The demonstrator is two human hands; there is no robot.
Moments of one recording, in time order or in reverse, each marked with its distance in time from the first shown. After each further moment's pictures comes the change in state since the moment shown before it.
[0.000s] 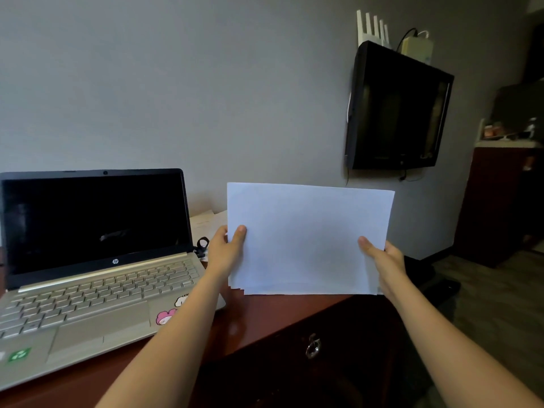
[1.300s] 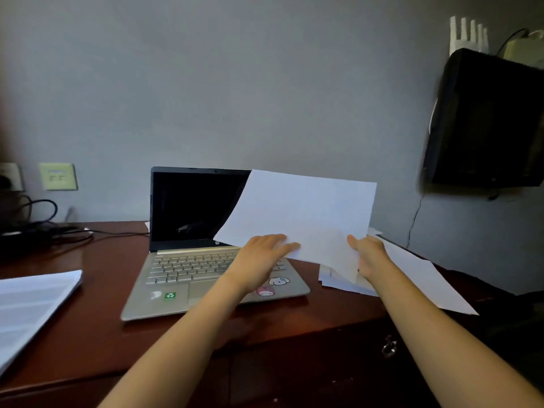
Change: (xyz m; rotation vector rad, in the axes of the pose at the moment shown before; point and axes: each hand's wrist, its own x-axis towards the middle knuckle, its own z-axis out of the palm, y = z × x) left_hand -0.037 -0.009 -0.139 1.176 -0.195 0.919; right_hand -0.074 -0.017 0.156 -0.069 -0.234 0.226
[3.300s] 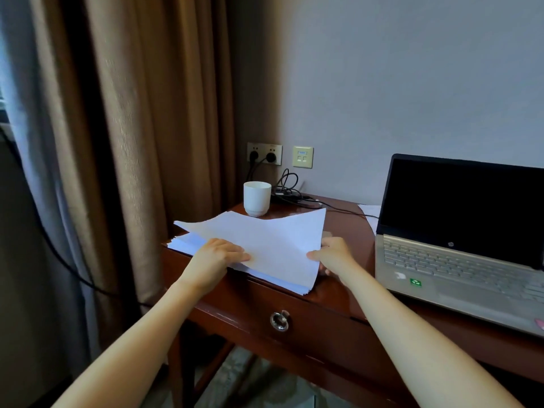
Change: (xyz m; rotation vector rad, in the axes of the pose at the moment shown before) left_hand -0.380 -0.124 -0.238 0.490 -0.081 -0.632; right_hand -0.240 0.095 0.337 -0.585 -0.997 -0.255
